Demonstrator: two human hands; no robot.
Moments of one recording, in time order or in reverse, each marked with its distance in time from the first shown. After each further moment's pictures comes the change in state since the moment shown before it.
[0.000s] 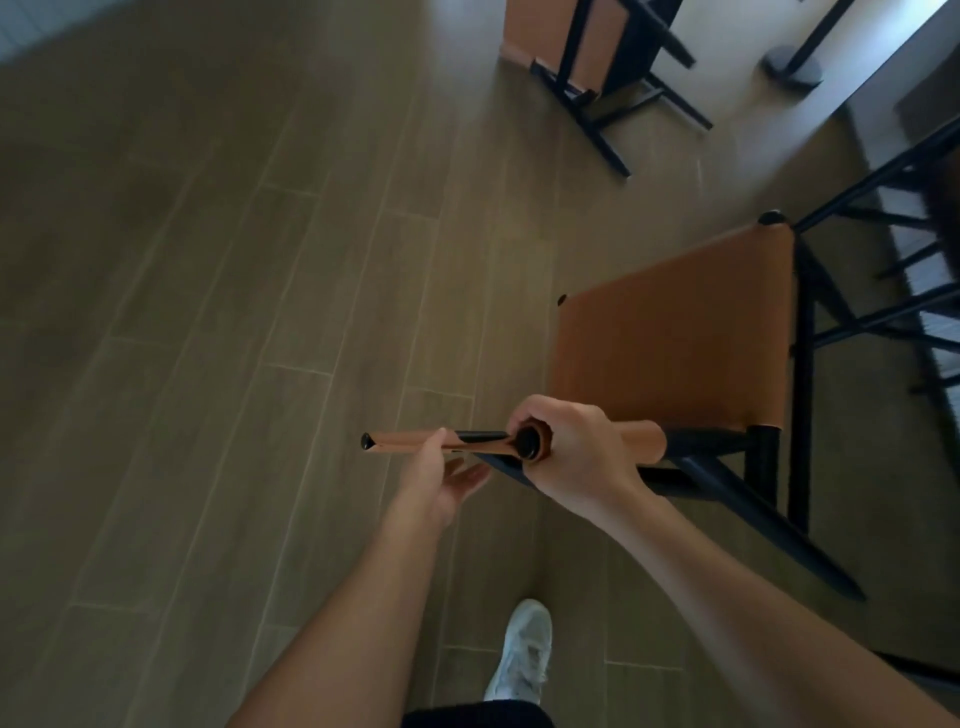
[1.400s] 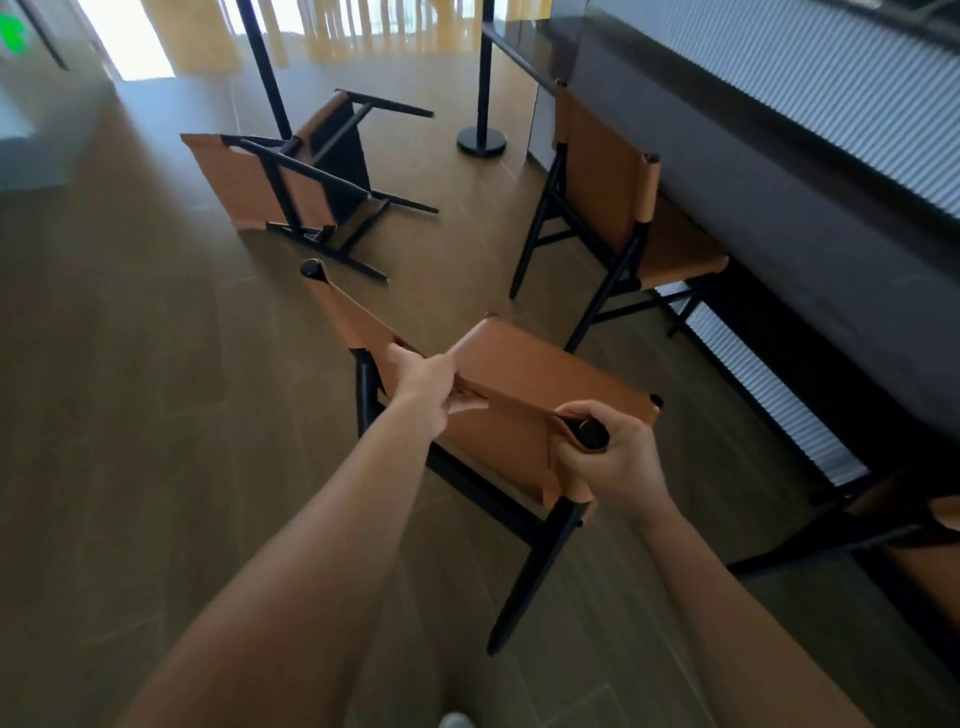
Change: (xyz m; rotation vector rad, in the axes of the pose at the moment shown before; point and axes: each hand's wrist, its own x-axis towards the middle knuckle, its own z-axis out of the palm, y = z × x) left_hand -0.197 -0.158 0.431 0.843 -0.329 0.309; right_hand -0.185 0.251 -0.276 0.426 0.776 0.298
